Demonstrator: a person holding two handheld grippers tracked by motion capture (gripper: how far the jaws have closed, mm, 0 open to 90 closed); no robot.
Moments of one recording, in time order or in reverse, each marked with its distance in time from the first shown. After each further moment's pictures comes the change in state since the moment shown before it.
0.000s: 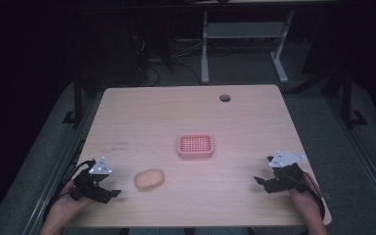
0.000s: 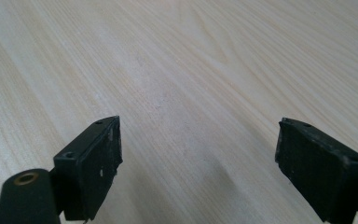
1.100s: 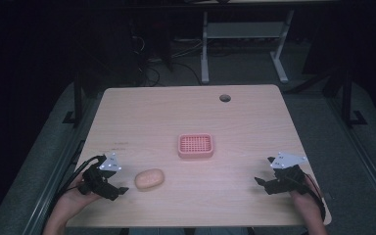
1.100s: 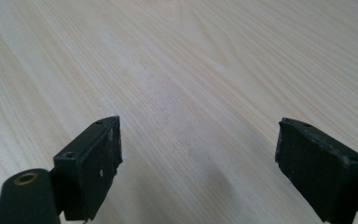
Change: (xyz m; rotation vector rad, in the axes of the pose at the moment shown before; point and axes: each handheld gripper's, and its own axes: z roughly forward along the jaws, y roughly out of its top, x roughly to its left) left arm -0.009 0.033 0.001 0.023 -0.025 0.088; right arm 0.003 -0.001 -0.004 -0.018 -0.005 0.012
